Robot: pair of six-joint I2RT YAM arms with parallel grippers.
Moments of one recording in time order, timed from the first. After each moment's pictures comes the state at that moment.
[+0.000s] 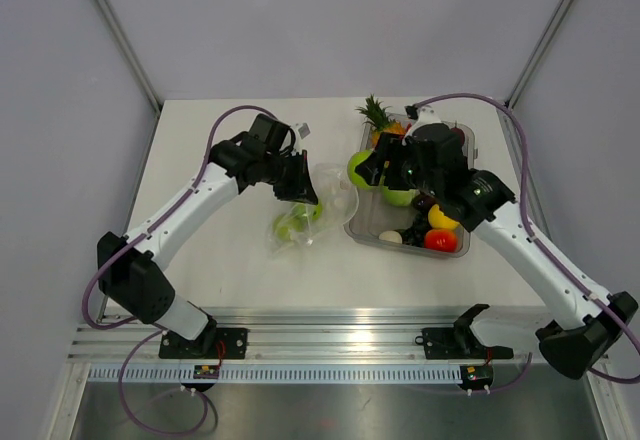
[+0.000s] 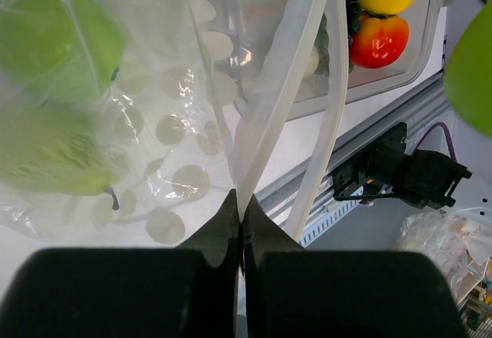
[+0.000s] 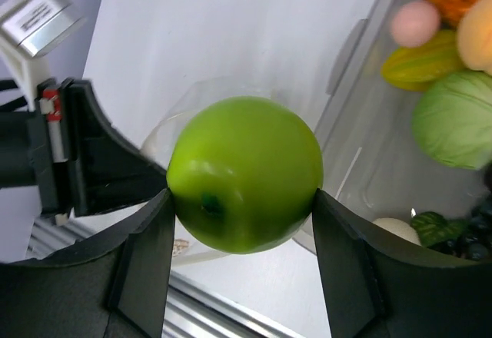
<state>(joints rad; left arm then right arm) -0.56 1.51 1.43 -0.83 0.39 -0.53 0.59 1.18 1.29 -0.59 0.07 0.58</state>
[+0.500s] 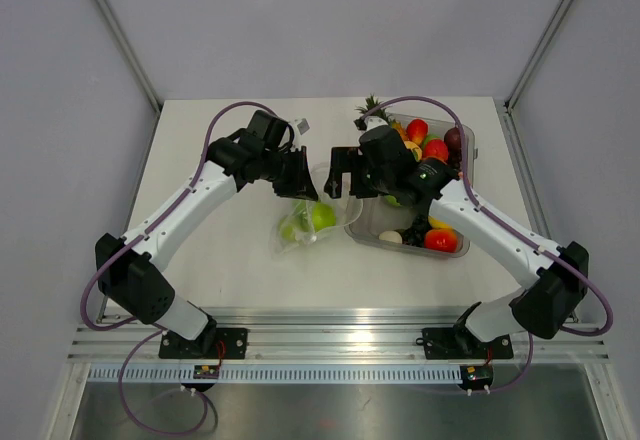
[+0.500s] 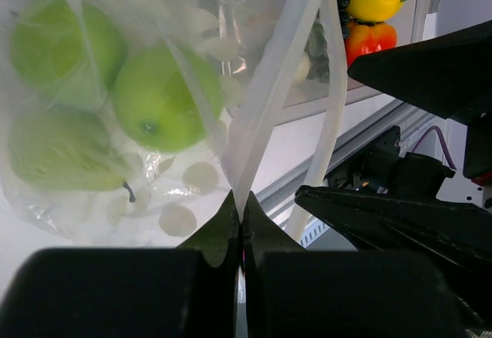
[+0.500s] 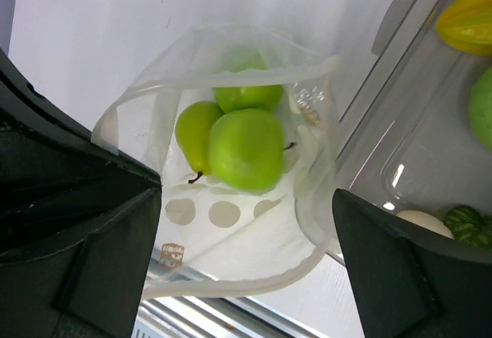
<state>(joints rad) -0.56 1.51 1.46 -0.85 0.39 -0.53 0.74 1.45 1.38 -0.62 0.05 0.55</state>
